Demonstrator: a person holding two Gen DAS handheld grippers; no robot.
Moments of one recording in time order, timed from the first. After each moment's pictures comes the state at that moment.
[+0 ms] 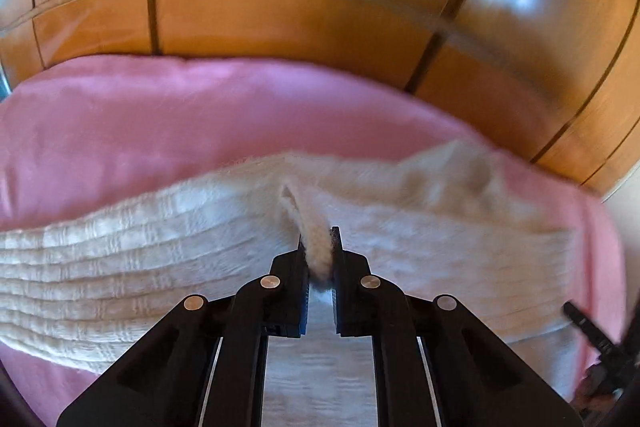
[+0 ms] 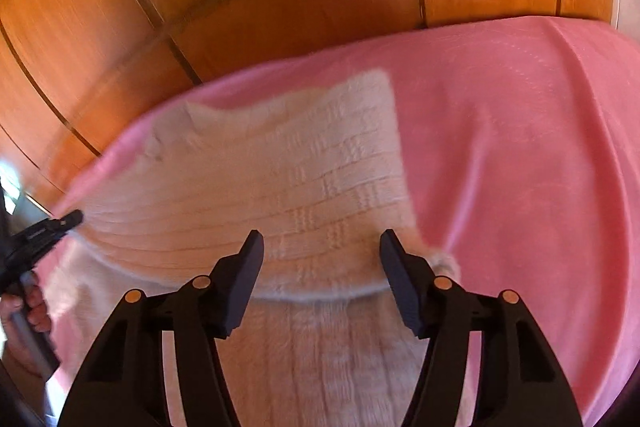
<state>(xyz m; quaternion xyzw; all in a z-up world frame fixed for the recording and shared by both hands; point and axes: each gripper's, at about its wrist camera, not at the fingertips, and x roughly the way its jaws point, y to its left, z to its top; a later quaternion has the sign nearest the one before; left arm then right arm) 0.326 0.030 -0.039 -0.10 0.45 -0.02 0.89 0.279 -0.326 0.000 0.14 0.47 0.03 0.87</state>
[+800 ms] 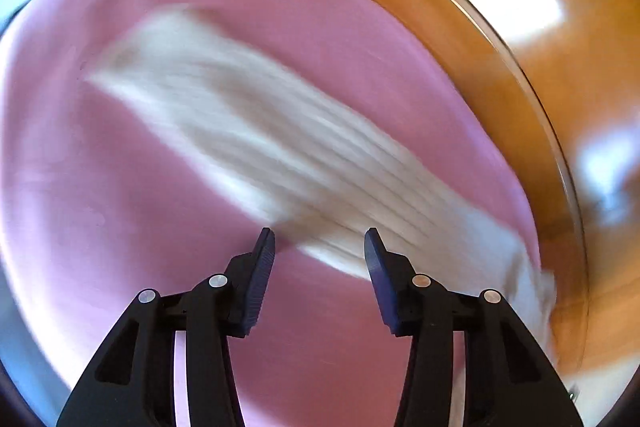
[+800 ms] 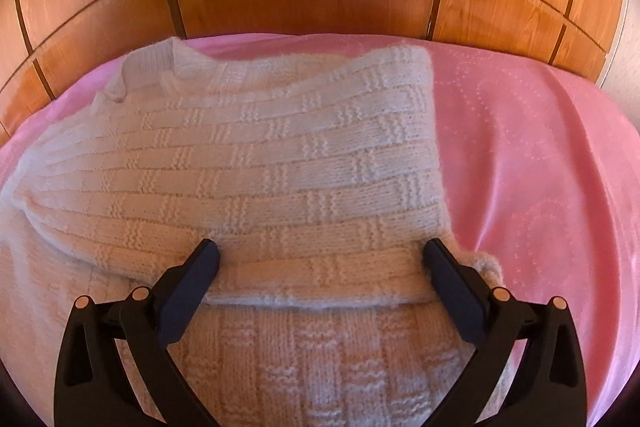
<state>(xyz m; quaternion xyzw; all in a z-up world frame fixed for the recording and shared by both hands) 0.114 0.350 -0.075 -0.42 0.37 0.20 0.80 0.276 -0.282 -0.027 0.01 0.45 -0.02 0.89</state>
